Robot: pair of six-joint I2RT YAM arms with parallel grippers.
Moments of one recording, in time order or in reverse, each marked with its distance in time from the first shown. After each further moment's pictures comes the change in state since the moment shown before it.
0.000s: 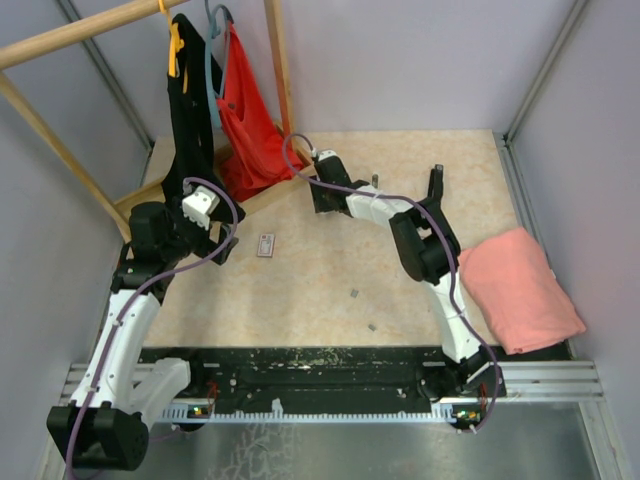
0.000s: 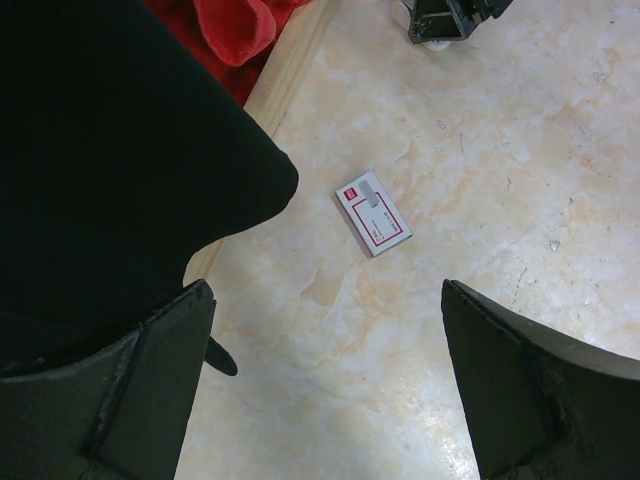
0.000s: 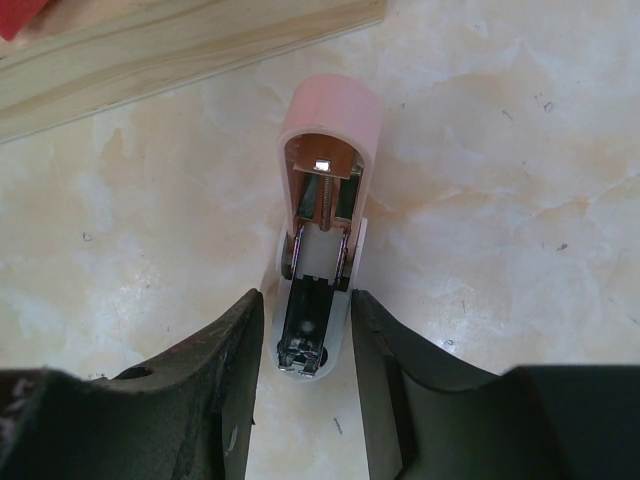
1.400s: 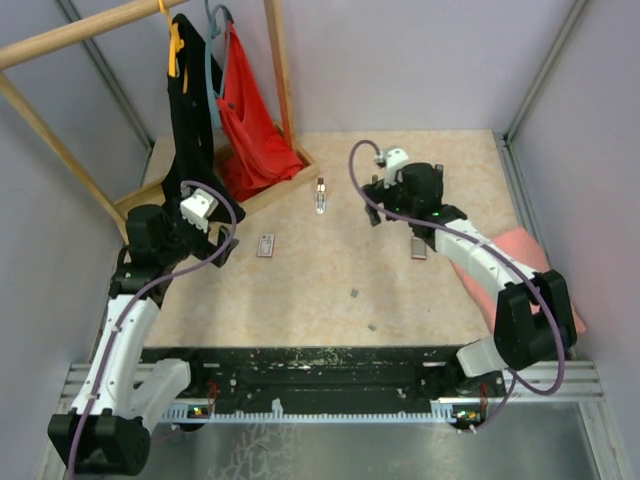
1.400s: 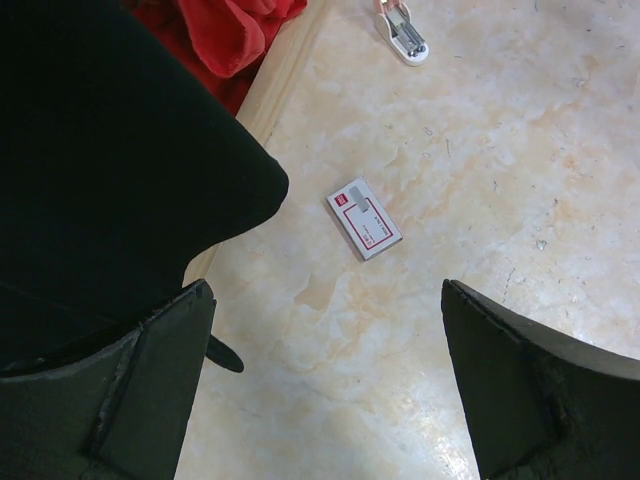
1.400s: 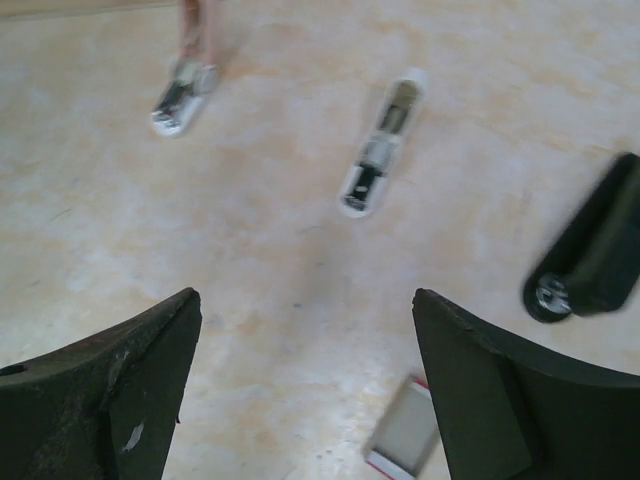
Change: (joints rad) left arm 0.012 -0.025 -0.008 -0.001 0.042 0.005; right arm -0.160 -0.842 -0.696 0.066 -0.188 -0.325
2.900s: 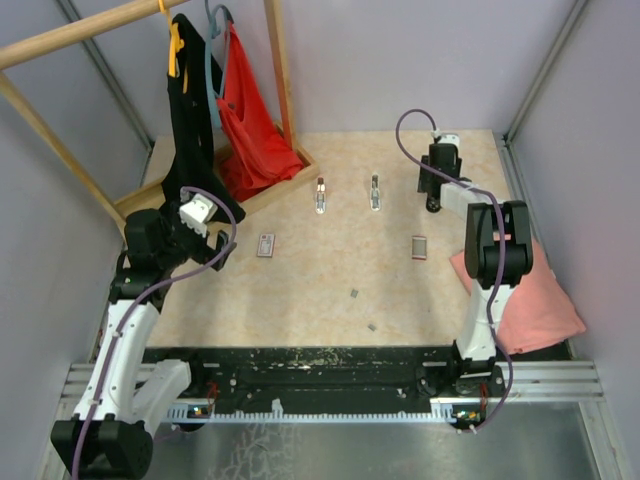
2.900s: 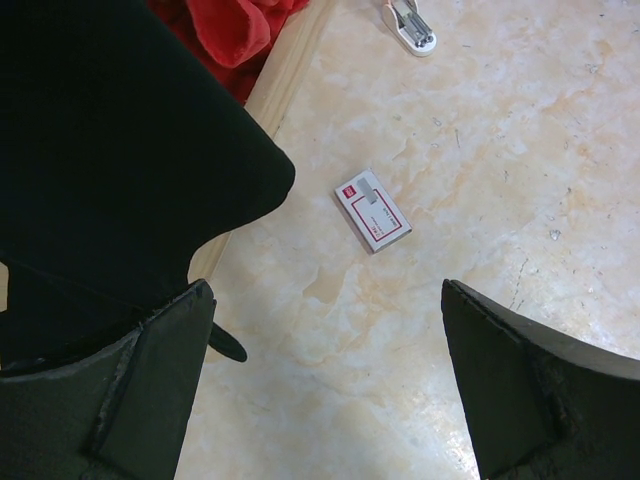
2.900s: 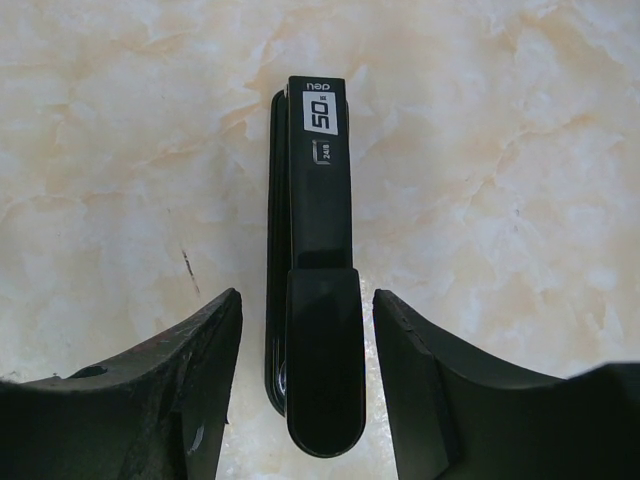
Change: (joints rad) left arm 0.020 -0.038 -0.037 0.006 0.013 0.038; right arm -0.362 0.549 0.310 0.114 0.367 0.194
